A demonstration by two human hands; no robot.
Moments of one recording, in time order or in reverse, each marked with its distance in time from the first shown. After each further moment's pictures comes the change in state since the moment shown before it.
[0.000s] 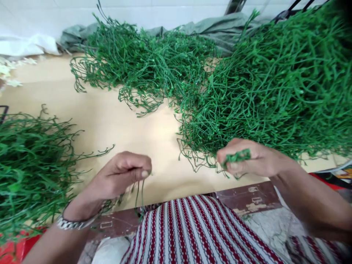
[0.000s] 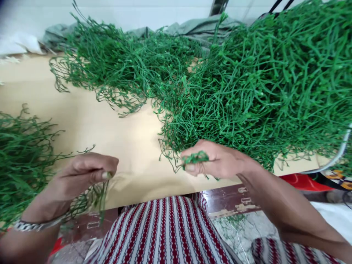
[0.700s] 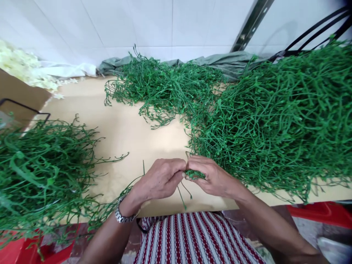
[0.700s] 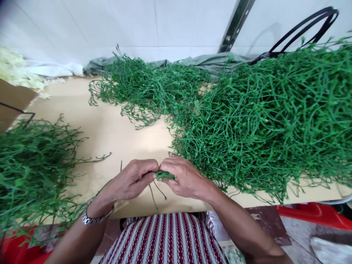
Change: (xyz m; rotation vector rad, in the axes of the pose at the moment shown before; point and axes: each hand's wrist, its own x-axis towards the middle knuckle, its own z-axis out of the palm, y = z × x) left_hand 0.029 -0.009 0.015 0.503 -0.156 0.206; right_hand 0.048 0.026 0.042 -0.482 0.364 -0.169
